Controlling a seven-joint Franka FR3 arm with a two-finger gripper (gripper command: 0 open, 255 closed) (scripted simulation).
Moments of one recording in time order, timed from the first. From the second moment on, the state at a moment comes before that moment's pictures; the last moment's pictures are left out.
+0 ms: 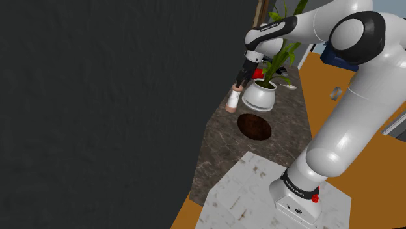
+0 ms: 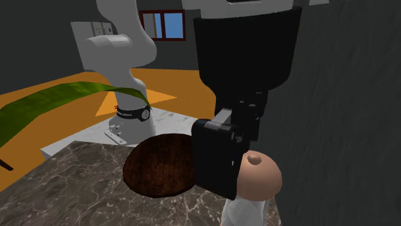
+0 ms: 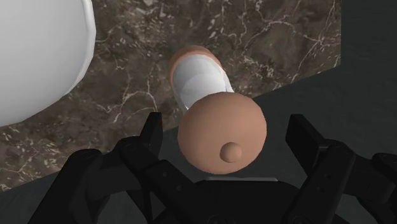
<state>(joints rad) -0.07 0.07 -0.47 -2.04 0.21 2.03 -0.63</state>
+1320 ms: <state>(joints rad) -0.07 0.08 -0.46 -2.06 0.22 2.06 -0.64</state>
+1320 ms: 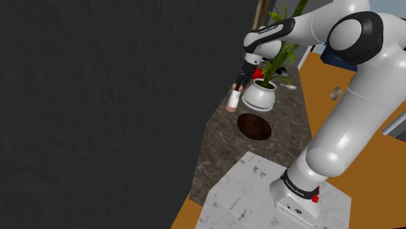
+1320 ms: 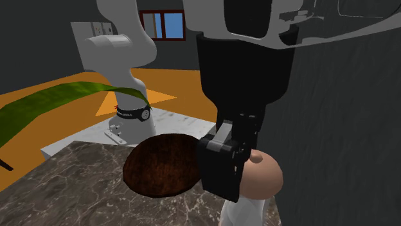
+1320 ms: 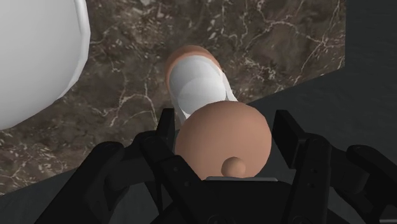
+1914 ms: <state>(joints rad) -0.07 0.04 -0.47 -1.99 0.19 1.96 -0.60</state>
